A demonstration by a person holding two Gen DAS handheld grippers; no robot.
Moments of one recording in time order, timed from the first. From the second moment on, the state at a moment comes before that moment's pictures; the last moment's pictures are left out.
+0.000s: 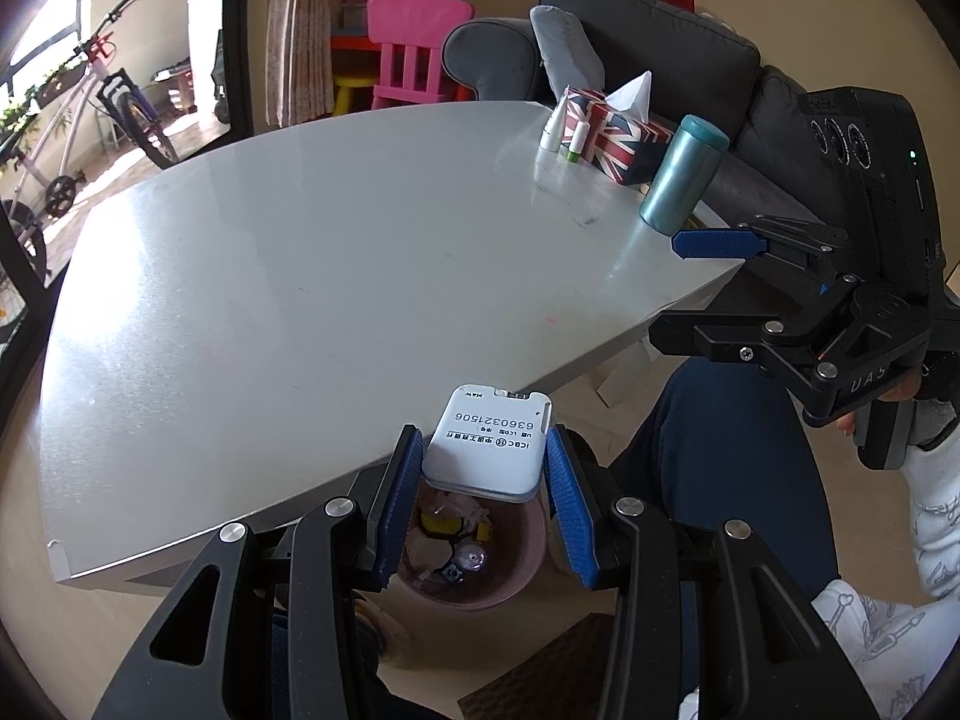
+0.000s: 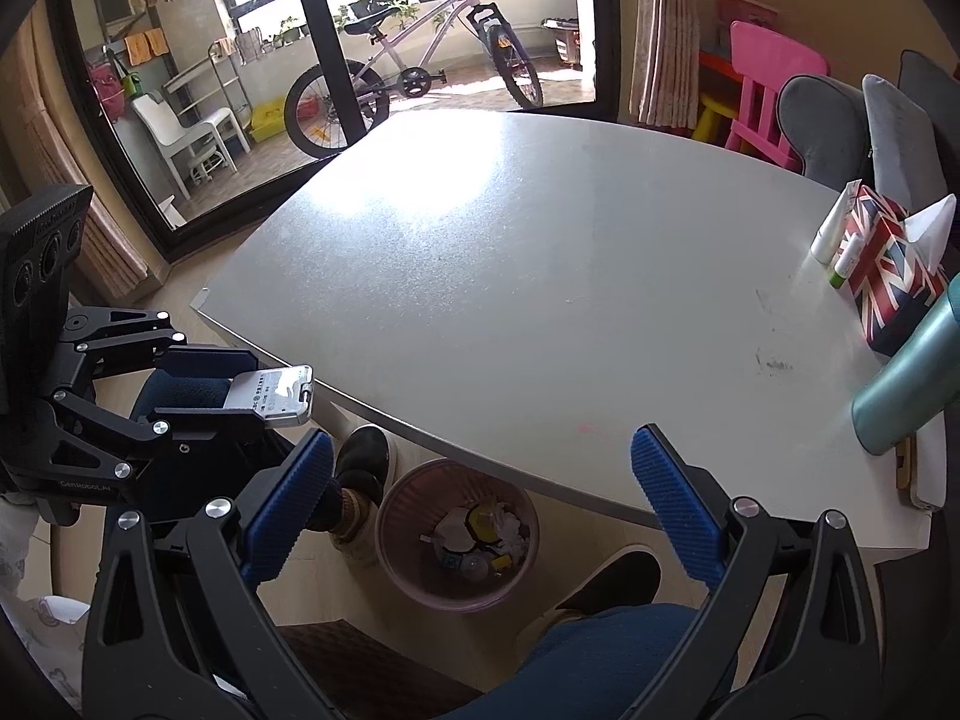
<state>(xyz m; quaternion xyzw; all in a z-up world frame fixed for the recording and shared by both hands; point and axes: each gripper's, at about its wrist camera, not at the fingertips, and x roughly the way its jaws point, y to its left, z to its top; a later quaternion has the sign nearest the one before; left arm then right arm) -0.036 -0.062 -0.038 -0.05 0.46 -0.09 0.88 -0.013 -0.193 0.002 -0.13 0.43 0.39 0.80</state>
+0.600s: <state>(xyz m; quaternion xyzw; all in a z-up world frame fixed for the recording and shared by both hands) -0.033 -0.059 -0.040 -0.06 0.45 -0.09 0.89 -0.005 -0.203 0.001 -0.12 0.43 0.38 0.81</state>
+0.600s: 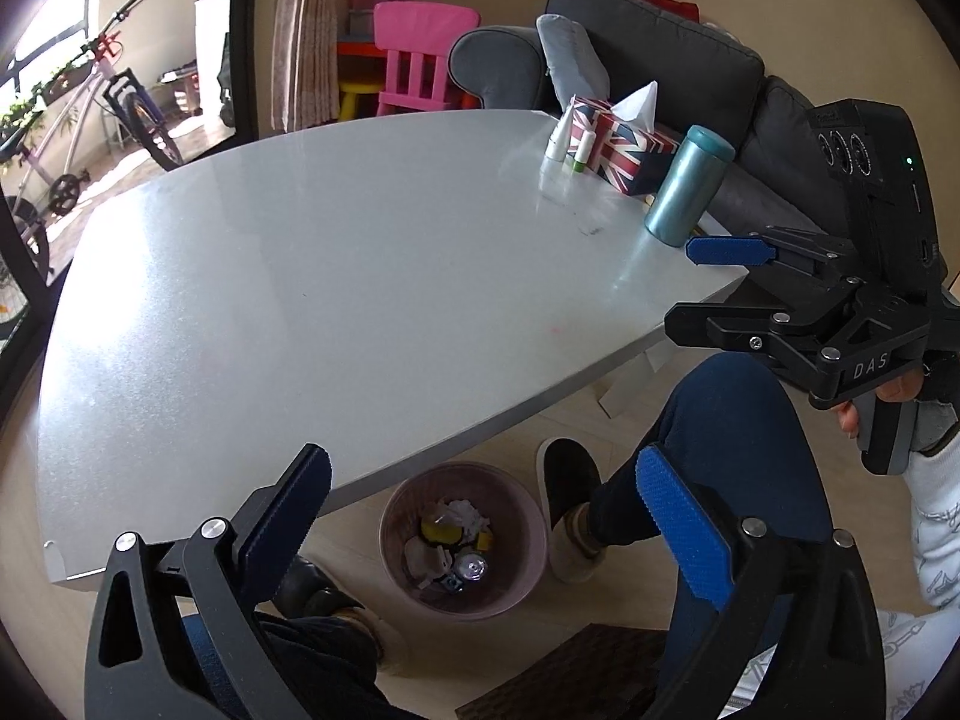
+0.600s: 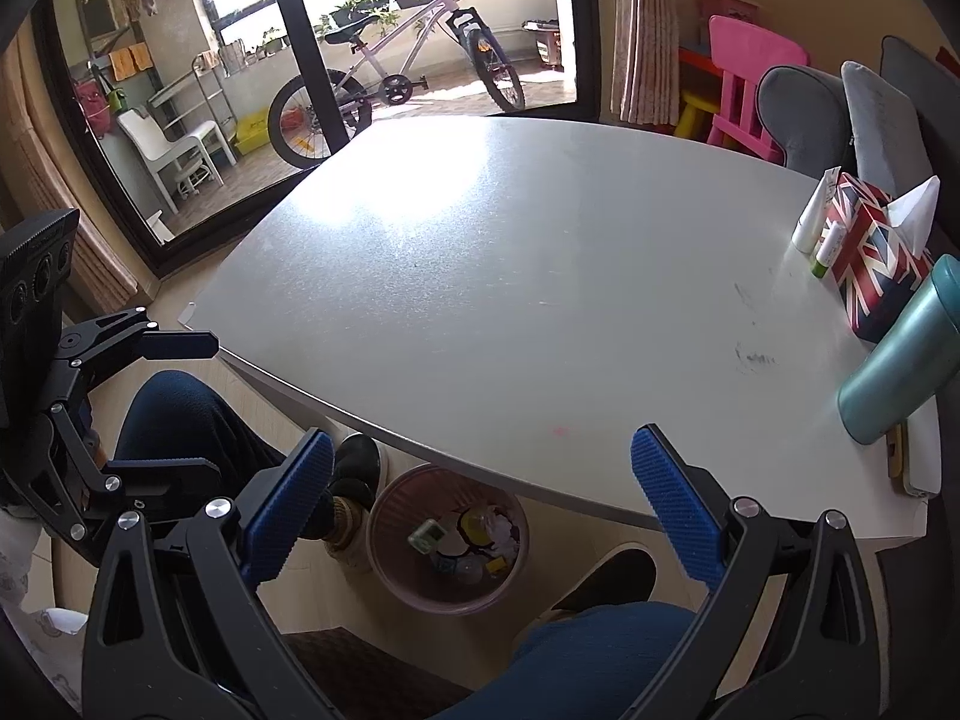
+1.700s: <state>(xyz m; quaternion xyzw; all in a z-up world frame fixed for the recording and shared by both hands) -0.014 0.012 0.011 -0.06 0.39 0.00 0.92 0.036 -0.203 0.053 -0.12 0.38 0.36 0.84</state>
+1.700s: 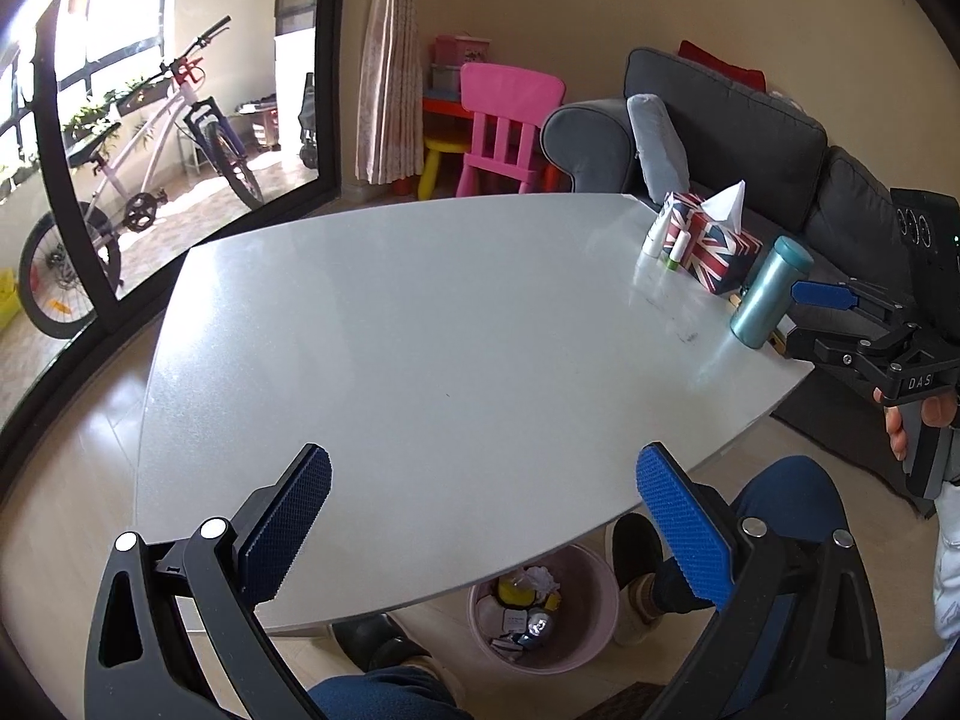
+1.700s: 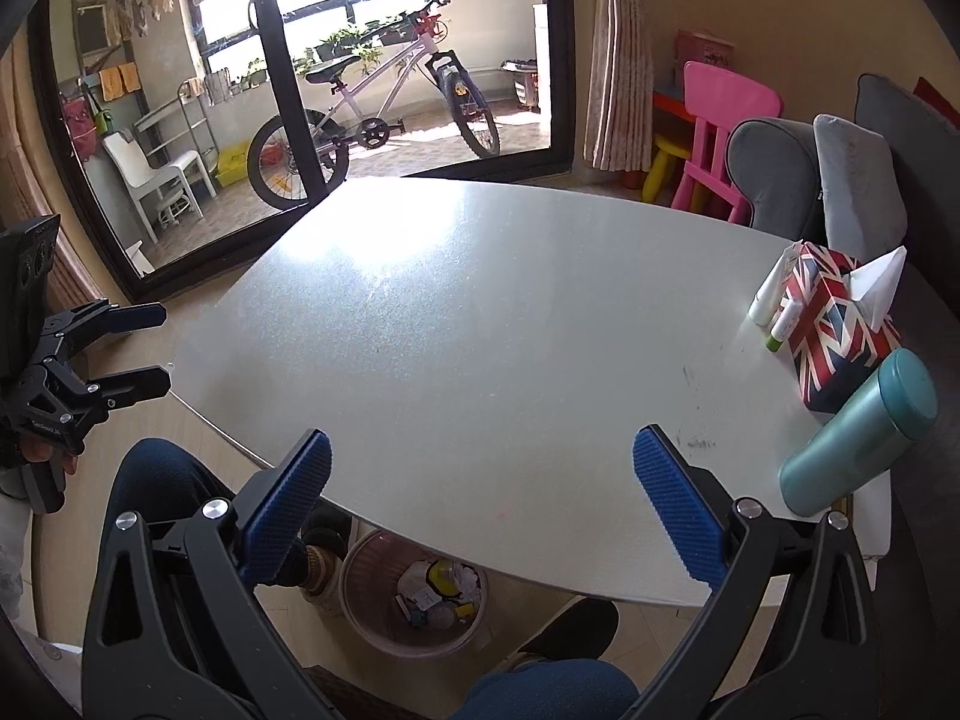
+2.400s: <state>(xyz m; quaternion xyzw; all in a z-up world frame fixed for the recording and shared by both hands) 0.006 0.040 0.038 -0.05 0.36 0.02 0.93 0.053 -0.201 0.074 -0.11 0.36 0.37 0.85</state>
